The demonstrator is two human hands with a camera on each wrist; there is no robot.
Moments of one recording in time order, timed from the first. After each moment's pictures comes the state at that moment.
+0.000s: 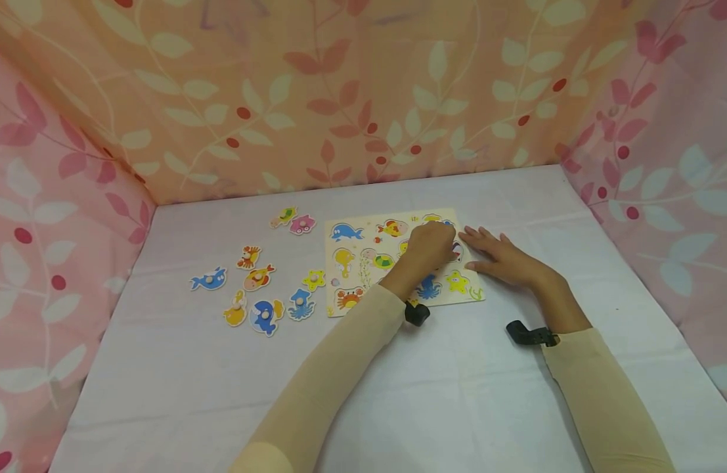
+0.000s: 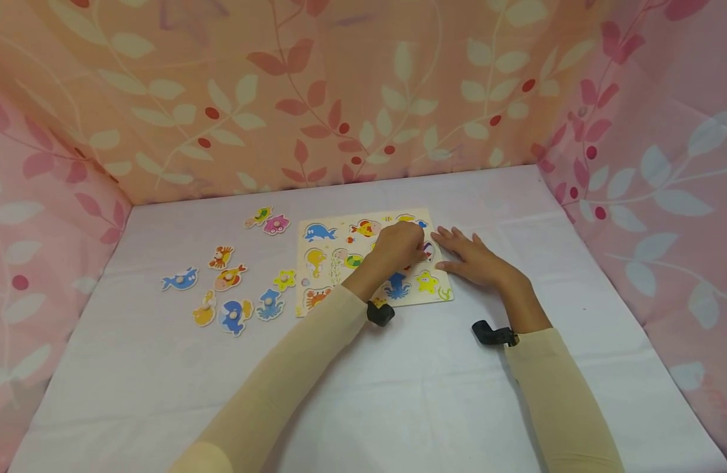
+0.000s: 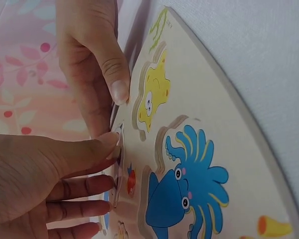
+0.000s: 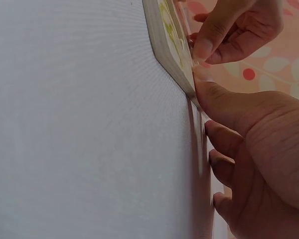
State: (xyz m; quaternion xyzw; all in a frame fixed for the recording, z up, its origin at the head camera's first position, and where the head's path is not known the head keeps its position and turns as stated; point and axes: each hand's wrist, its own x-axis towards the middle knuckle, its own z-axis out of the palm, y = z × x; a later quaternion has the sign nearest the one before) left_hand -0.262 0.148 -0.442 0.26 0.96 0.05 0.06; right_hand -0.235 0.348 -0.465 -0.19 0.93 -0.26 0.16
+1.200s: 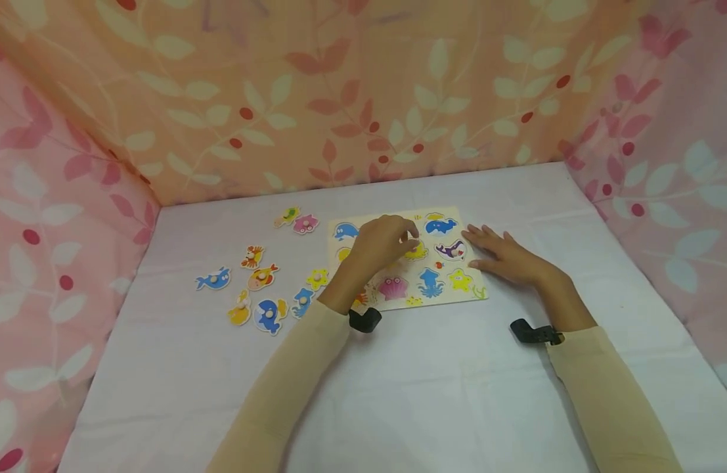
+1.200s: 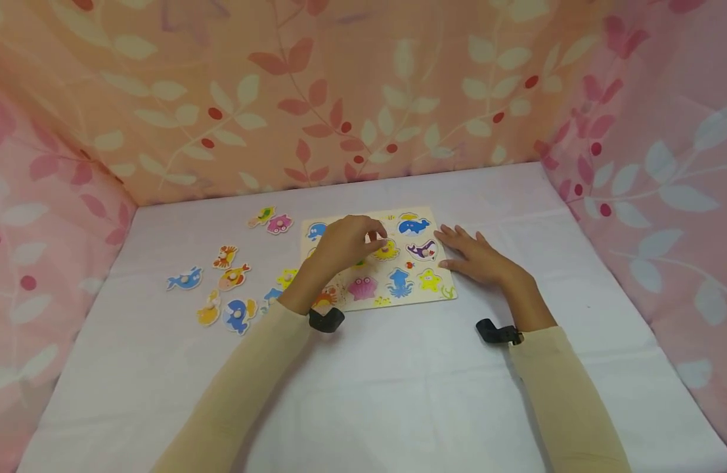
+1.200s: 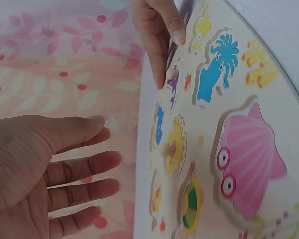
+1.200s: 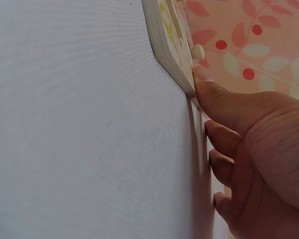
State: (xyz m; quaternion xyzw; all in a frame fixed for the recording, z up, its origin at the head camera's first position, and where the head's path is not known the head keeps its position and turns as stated) left_hand -0.248 0.044 -0.409 0.24 0.95 0.21 0.06; right_hand -0.233 0.345 -0.468 -0.15 0.94 -0.25 0.17
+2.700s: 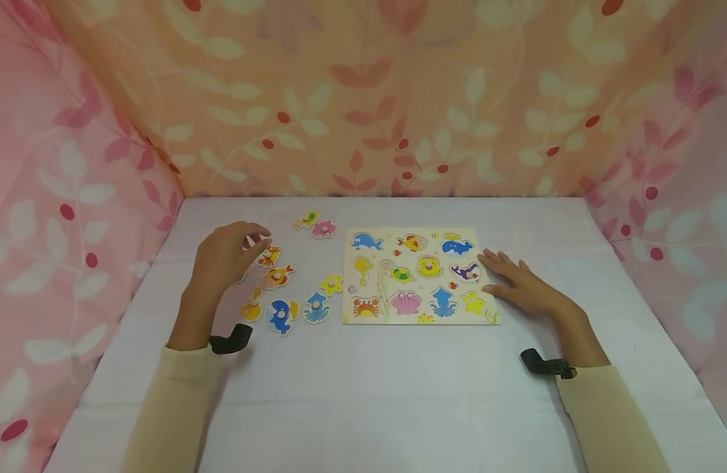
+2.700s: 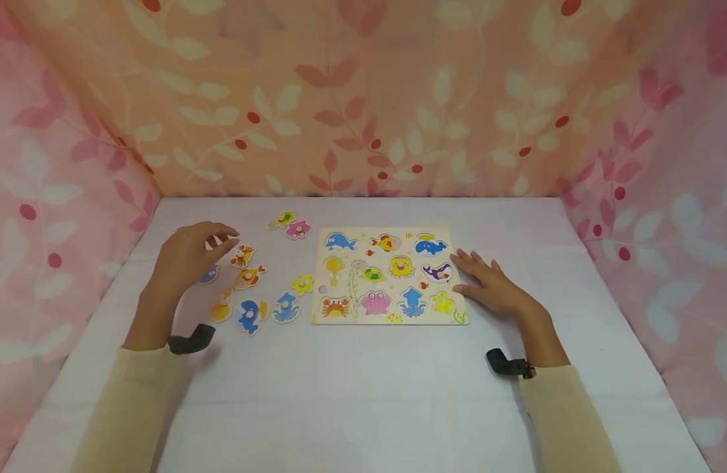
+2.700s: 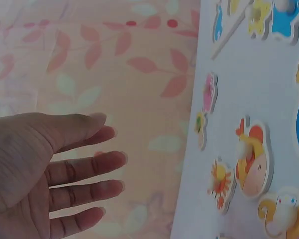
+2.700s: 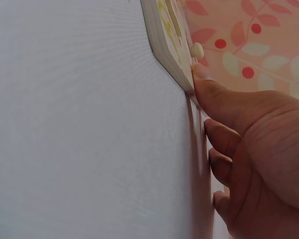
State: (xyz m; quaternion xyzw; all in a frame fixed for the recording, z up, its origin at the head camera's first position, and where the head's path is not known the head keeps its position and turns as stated) left_hand -0.207 -0.226 -0.388 0.05 0.97 0.23 -0.05; right_hand -0.227 0.342 -0.466 -0.16 0.94 -0.26 0.18
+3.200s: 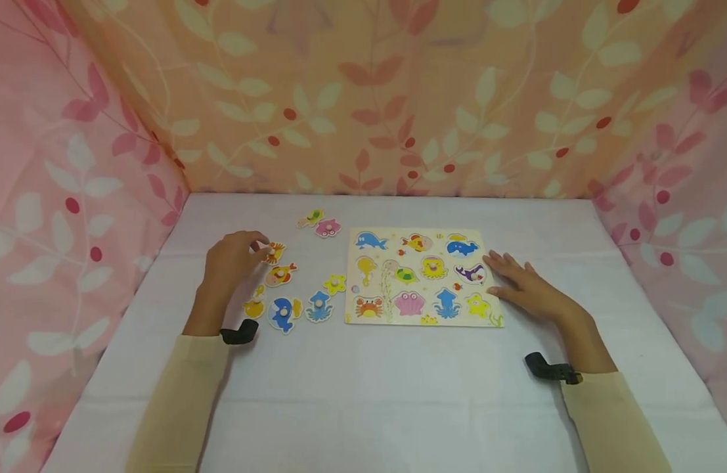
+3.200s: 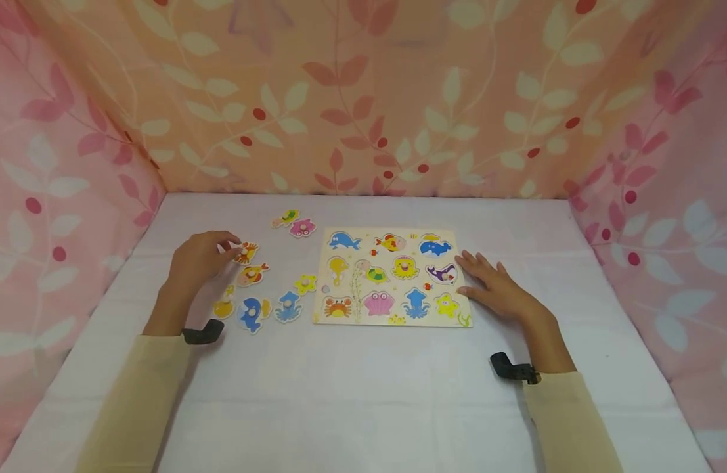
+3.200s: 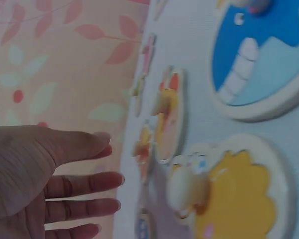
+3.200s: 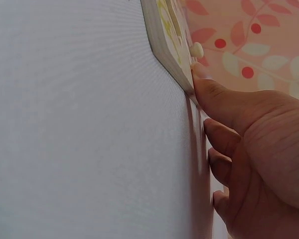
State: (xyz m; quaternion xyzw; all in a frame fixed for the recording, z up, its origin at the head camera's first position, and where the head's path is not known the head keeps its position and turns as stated) left_hand -0.226 -0.243 -0.434 -0.02 0.98 0.19 0.00; right_hand -0.226 0.340 -0.463 -0.15 0.94 -0.25 0.18
